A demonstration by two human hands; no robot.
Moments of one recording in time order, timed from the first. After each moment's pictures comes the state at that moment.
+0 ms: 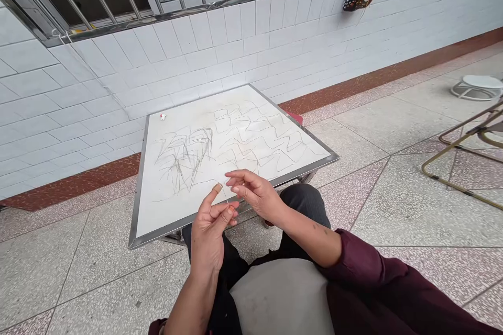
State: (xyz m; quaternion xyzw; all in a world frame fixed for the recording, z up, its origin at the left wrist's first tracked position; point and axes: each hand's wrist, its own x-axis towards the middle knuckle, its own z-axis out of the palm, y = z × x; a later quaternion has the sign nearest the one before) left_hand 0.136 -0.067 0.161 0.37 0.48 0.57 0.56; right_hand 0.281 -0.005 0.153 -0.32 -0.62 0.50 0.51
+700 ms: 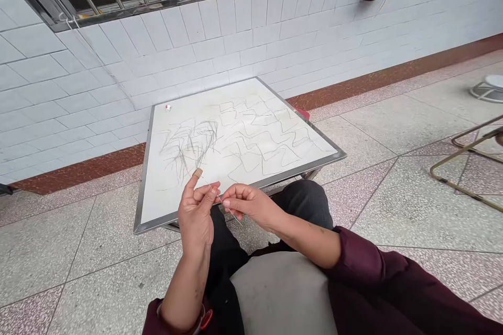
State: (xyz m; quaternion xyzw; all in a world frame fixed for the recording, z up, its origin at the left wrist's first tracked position) left_hand 0.118 -0.053 0.167 0.32 0.48 0.67 0.46; right_hand 0.257 -0.027 0.140 -0.27 -0.50 0.73 0.39
